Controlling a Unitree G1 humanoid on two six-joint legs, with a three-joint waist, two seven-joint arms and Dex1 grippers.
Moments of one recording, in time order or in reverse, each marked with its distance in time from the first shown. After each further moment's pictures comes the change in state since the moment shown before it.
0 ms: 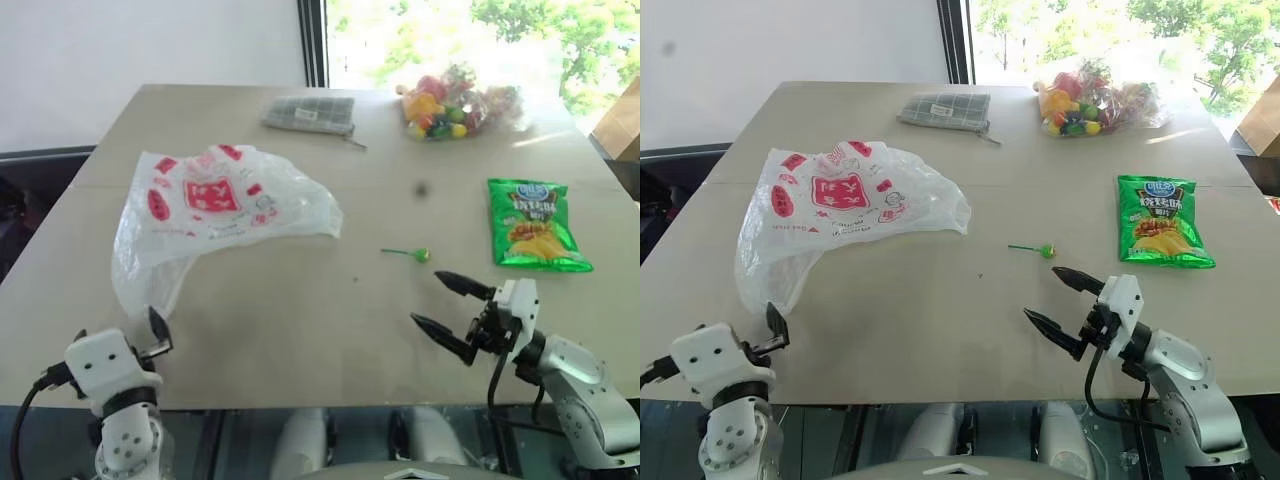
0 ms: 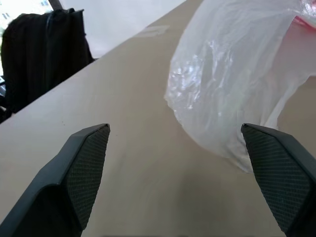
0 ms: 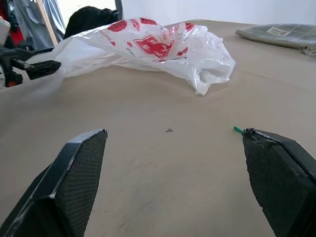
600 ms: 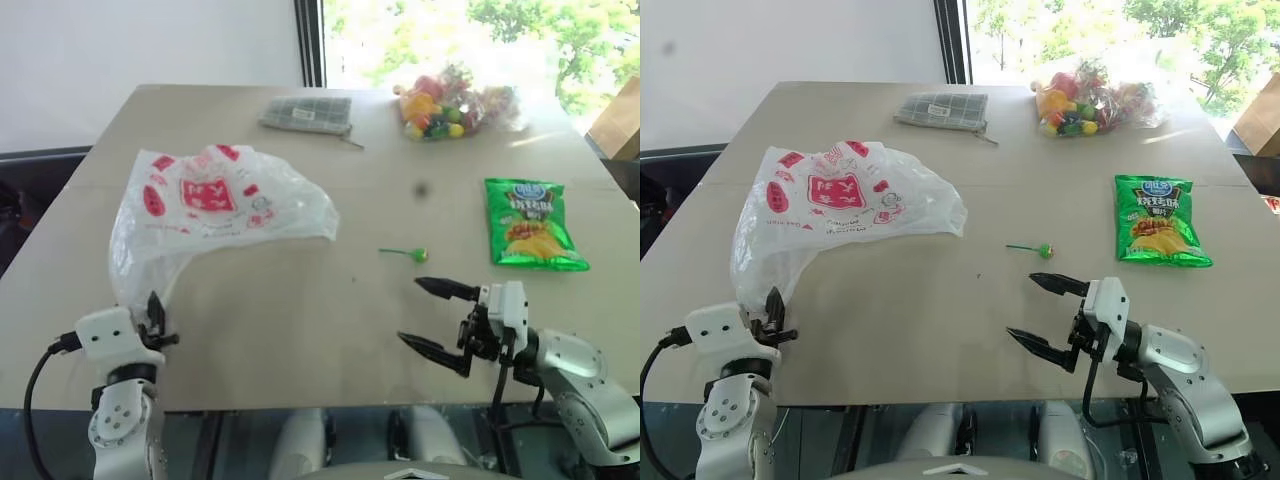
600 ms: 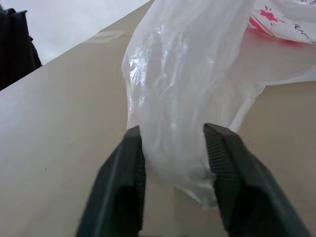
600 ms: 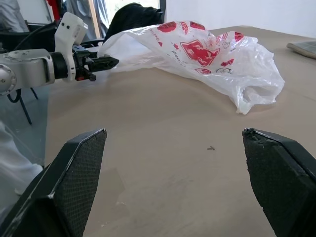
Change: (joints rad) left arm -0.095 0.125 -0.006 0.143 -0.067 -0.066 -0.141; right arm -0.063 -0.075 0.057 -0.066 0.015 0.030 0.079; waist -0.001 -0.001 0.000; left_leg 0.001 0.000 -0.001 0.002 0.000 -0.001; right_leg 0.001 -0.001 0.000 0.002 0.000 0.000
